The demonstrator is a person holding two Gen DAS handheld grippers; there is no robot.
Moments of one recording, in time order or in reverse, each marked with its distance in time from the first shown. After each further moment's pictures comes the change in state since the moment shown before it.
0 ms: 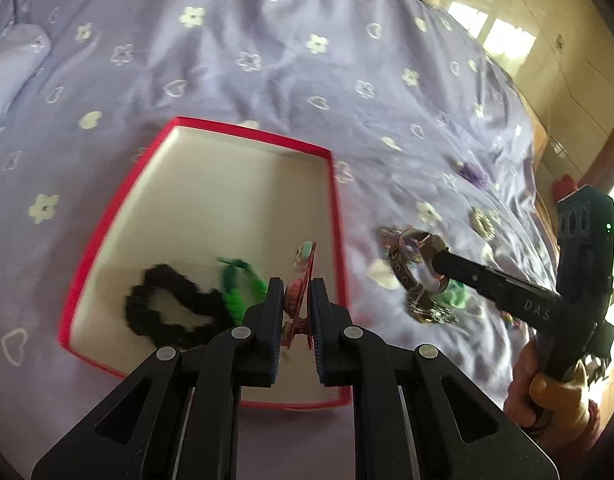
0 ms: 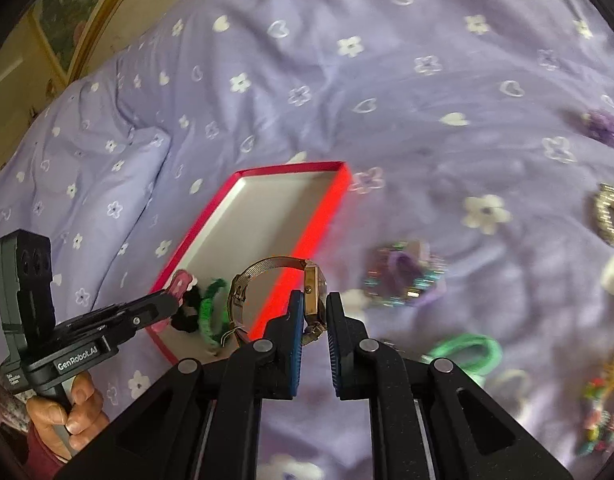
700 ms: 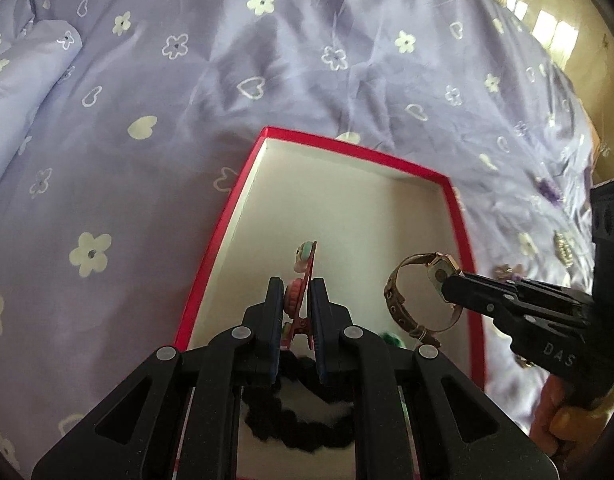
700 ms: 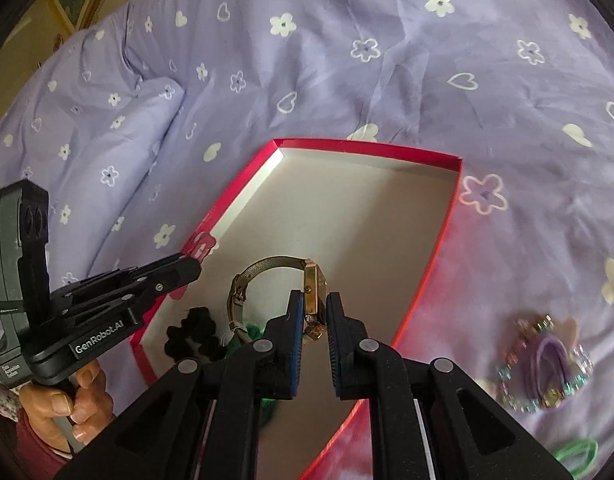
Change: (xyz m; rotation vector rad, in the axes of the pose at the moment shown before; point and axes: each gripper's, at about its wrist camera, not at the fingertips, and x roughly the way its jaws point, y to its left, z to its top) left arm 0.052 0.074 0.045 -0.004 0.039 0.185; right arm 0.109 0.061 0.034 -0.105 0.141 0.020
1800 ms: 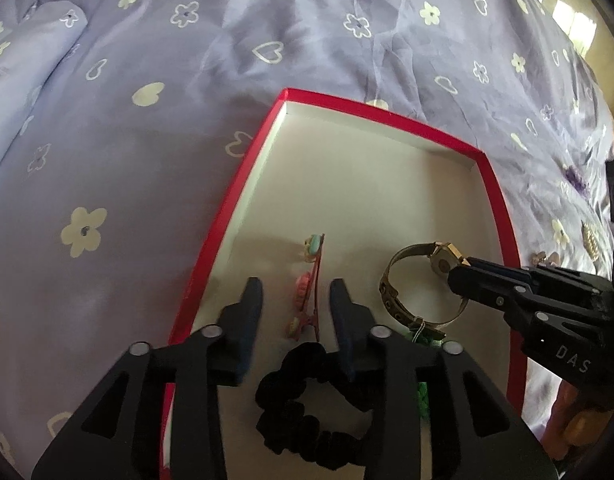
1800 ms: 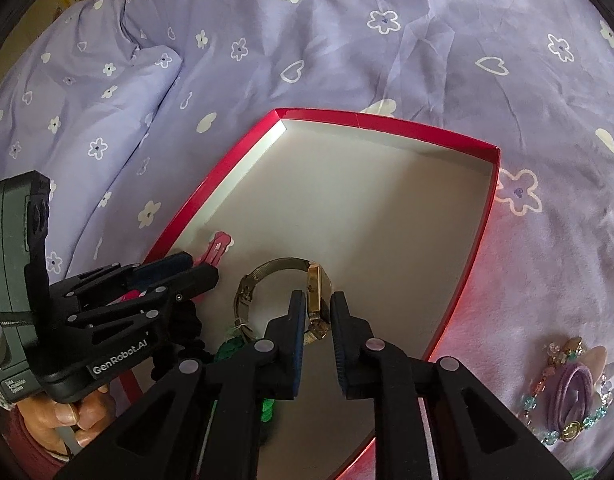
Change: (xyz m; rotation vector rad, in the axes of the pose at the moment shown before) left arm 0.025 0.007 -0.010 -0.019 0.058 0.059; right arm 0.029 0.005 0.006 -0.044 0.075 -0.015
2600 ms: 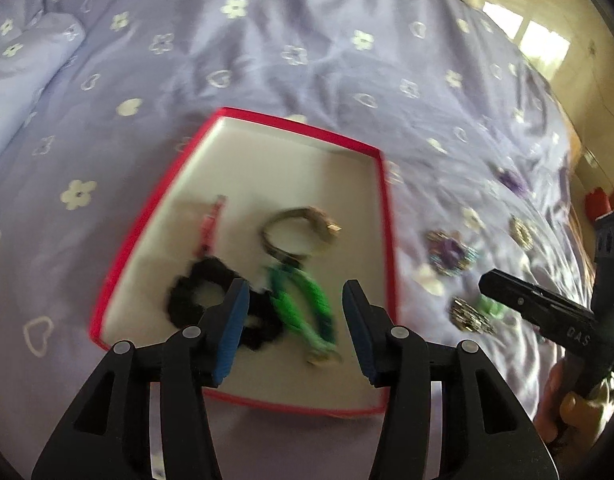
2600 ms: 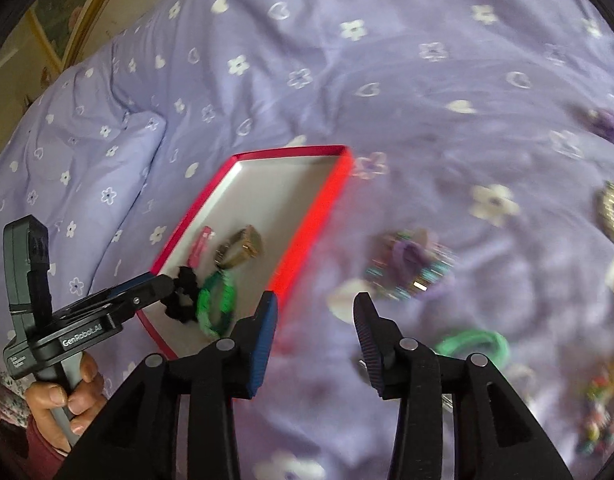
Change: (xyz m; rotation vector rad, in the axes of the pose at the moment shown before) left arm -0.080 -0.061 -0.048 -0.007 -0.072 -0.135; right arm -0.126 -0.060 -0.079 0.158 -0.163 -0.039
